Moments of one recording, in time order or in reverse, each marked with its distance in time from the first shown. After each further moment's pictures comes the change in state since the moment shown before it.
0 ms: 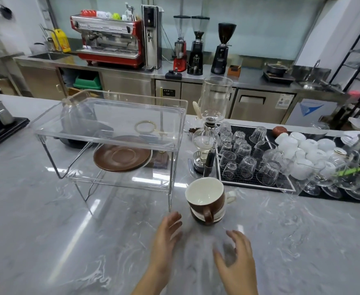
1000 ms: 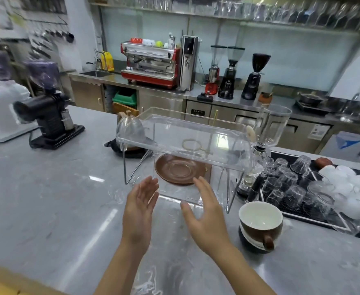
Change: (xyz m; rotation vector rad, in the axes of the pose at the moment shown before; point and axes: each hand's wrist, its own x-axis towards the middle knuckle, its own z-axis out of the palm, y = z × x) left_hand 0.009 0.166 -0.117 -0.231 0.011 0.435; right_hand 0.021 -0.214 0.108 0.081 -0.305 -0.438
